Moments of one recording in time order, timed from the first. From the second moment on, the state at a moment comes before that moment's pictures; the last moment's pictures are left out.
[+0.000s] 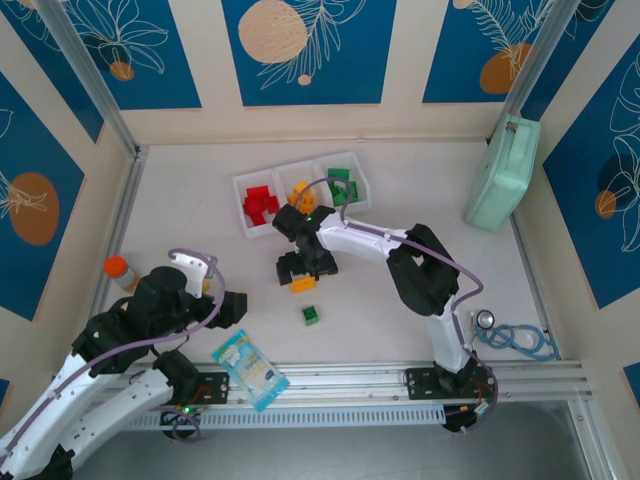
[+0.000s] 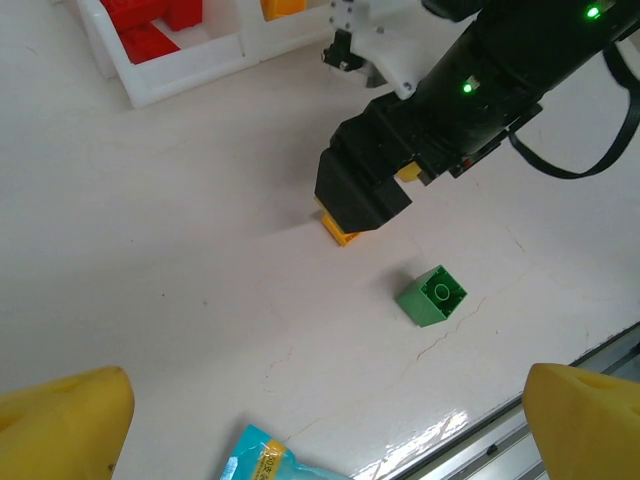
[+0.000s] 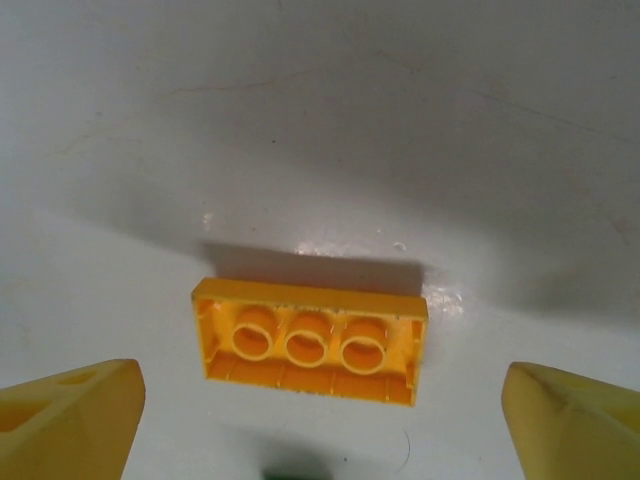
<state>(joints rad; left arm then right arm) -0.70 0.50 0.81 -0.99 -0.03 -0.42 0.87 2.08 1.60 -0.98 -0.10 0.59</state>
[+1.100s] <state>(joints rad) -0.70 0.50 0.81 -0.99 -0.03 -0.42 0.92 2.19 1.70 -1.07 -0.01 0.55</state>
